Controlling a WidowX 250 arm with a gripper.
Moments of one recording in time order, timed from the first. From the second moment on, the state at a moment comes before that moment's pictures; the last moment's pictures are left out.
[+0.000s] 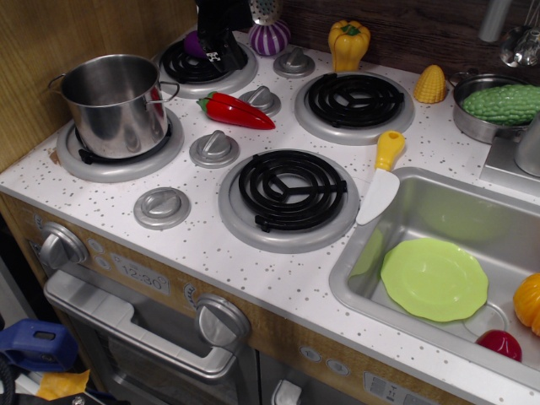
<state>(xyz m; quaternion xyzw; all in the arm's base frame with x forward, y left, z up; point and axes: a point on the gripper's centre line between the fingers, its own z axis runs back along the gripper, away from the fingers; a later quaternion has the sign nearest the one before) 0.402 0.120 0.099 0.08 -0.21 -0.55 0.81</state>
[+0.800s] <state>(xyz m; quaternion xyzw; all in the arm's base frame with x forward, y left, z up) 0.401 0.124 0.059 0.08 -0.13 -0.57 0.80</state>
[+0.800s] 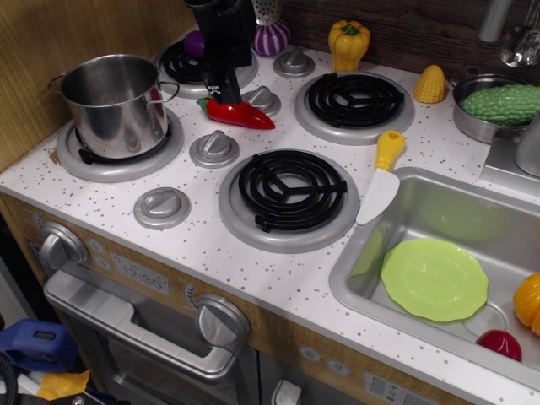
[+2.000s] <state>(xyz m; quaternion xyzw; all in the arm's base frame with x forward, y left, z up) 0.413 0.143 0.016 0.04 -0.15 -0.60 0.79</state>
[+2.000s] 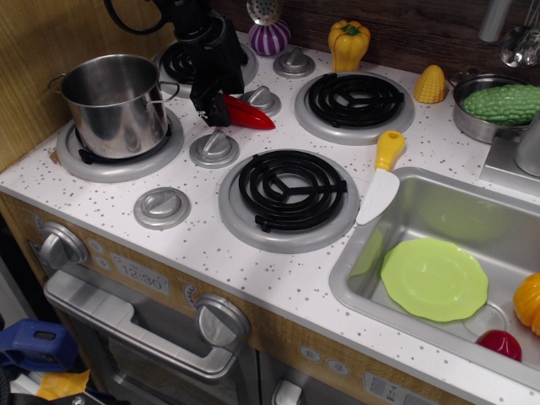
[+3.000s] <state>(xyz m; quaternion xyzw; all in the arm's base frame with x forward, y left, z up) 0.416 0.128 0.047 0.01 -0.08 -0.57 0.82</state>
